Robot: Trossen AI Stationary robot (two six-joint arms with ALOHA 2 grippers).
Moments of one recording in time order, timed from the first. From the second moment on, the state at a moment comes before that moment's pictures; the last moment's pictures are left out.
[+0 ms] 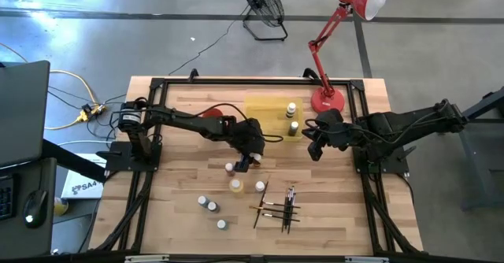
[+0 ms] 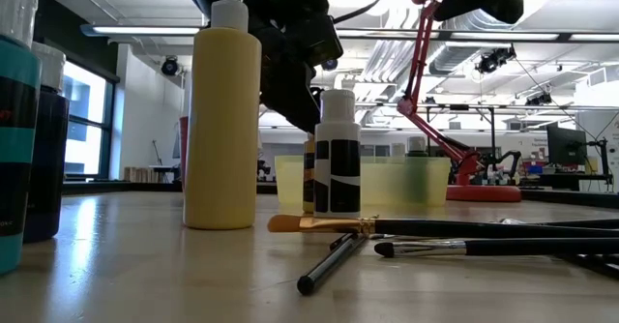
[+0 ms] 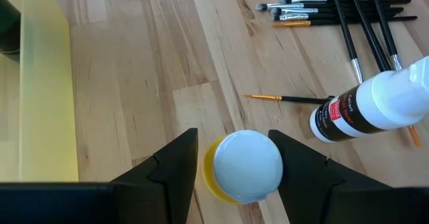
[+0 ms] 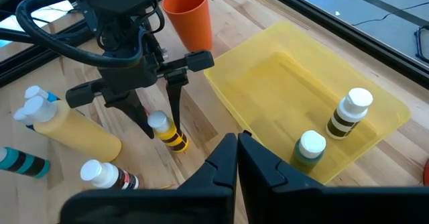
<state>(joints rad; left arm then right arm) 0.07 1.80 1.21 -0.24 0.28 0.23 0.22 1.04 1.01 -0.71 0.50 0.70</state>
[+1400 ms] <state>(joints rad) 0.07 1.80 1.34 -0.35 0.21 0.25 0.22 1.04 1.01 -0.71 0.51 0.70</state>
